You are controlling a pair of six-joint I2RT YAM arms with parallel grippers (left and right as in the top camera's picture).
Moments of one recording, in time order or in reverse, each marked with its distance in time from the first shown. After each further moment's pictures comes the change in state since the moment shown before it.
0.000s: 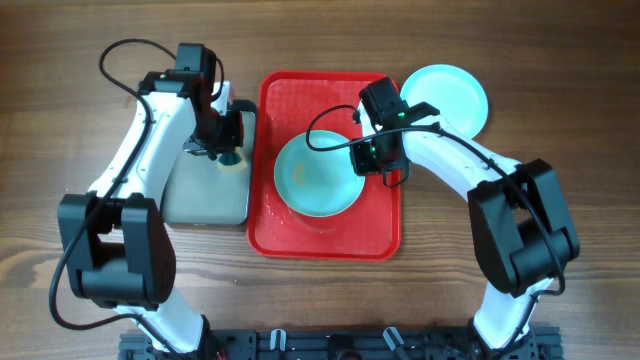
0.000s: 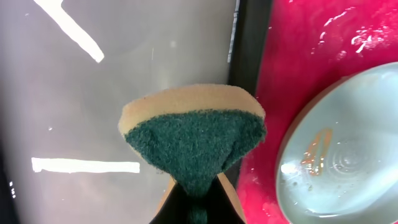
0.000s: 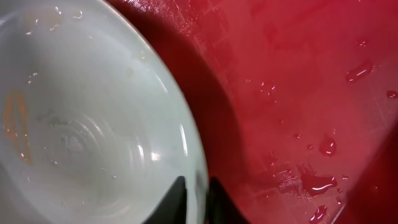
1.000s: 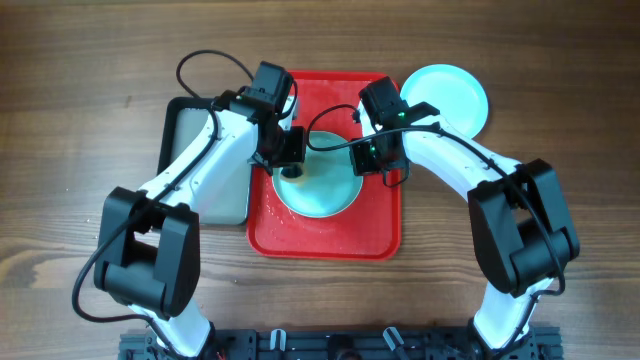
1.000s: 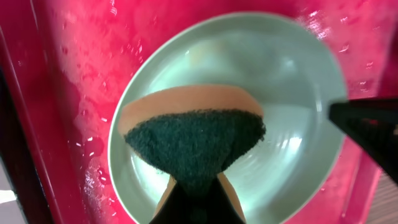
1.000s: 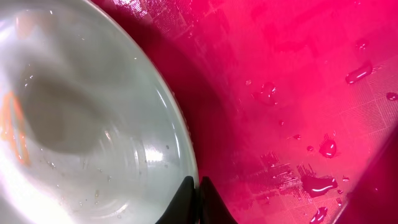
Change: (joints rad) left arm -0.277 0.001 -0.095 0.168 0.101 -0.178; right arm 0.000 0.000 0.000 0.003 0.000 -0.001
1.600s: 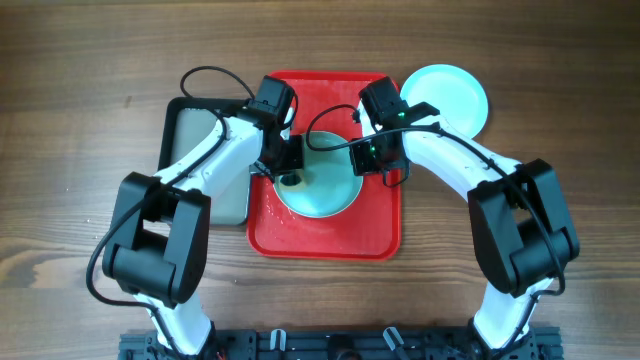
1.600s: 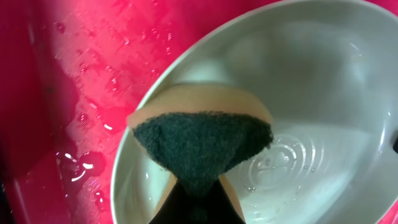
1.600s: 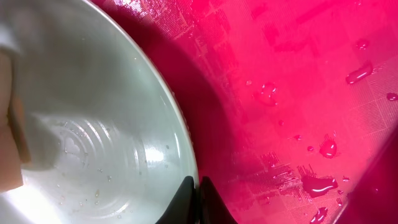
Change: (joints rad) left arm 0.003 0.059 -0.073 0.096 -0.034 -0.074; right arm 0.000 0.000 0.000 0.000 0.000 -0.001
